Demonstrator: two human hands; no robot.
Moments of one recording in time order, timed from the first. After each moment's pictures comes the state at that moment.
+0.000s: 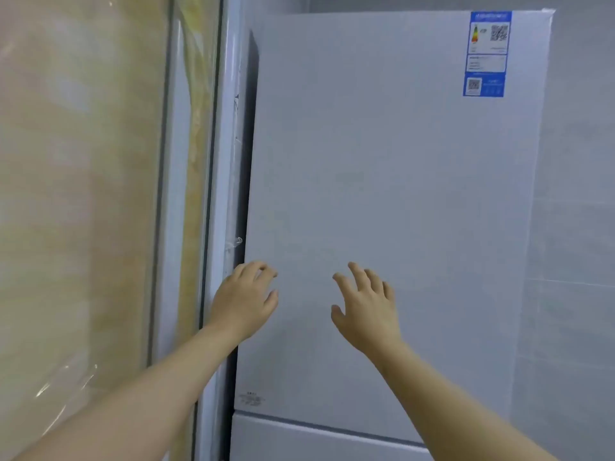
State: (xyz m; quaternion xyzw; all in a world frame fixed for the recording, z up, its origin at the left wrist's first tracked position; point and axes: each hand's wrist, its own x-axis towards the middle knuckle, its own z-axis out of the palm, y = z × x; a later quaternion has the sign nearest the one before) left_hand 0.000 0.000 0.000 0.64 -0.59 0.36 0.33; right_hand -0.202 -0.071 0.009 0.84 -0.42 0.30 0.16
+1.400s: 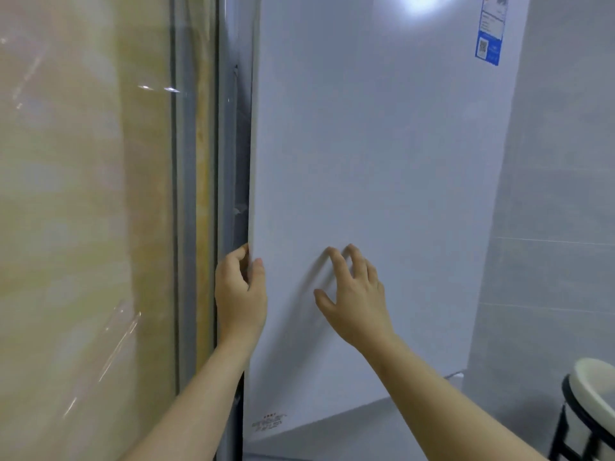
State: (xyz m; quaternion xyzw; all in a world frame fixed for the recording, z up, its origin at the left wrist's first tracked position) left_hand -0.072 0.098 -0.025 0.53 -0.41 0.06 0.74; right_hand -0.216 0.044 -0.015 0.83 -0.41 0.37 0.01
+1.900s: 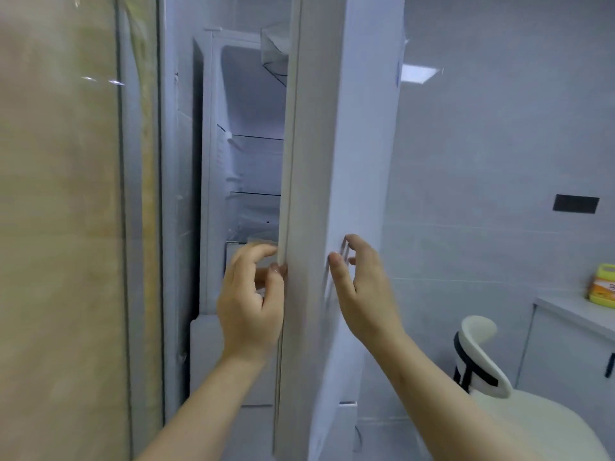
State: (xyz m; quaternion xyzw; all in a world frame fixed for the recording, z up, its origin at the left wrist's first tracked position) left_hand -0.247 0.211 -0.030 0.38 -0.53 0.18 0.73; right_hand -0.385 0.178 -0.004 0.76 -0.37 0.53 -0.10
